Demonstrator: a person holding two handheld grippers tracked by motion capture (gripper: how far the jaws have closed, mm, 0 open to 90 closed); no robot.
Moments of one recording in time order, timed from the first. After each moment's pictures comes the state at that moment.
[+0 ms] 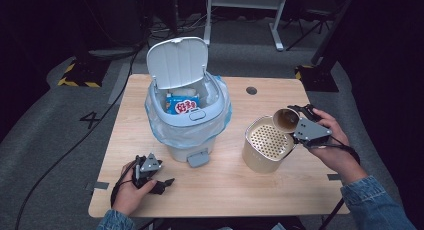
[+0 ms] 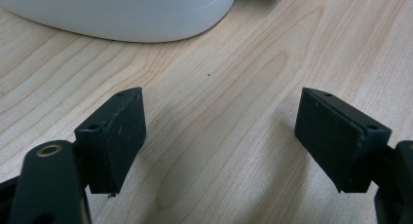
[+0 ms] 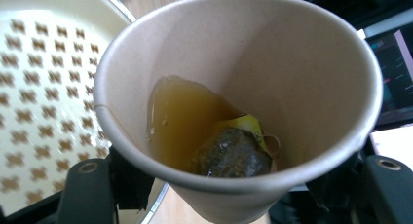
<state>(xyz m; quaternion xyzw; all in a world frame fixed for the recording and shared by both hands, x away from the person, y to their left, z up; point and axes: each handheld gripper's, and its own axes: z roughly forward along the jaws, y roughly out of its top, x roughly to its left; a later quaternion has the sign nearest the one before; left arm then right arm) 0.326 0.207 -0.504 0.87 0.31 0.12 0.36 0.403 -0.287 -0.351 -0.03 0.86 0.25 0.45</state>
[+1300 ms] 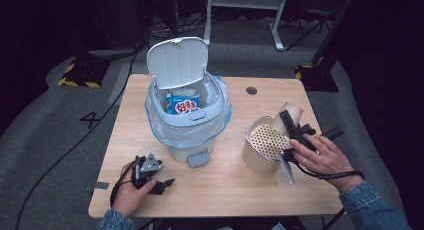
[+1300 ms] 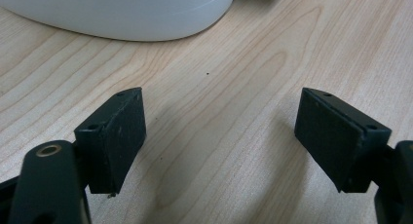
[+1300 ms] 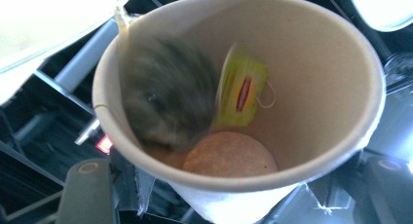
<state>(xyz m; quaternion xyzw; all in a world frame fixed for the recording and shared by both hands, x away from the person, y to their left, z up) 0.325 0.207 -0.504 0.87 0.31 0.12 0.36 0.362 -0.254 -0.395 -0.36 0.58 -0.17 0.71</state>
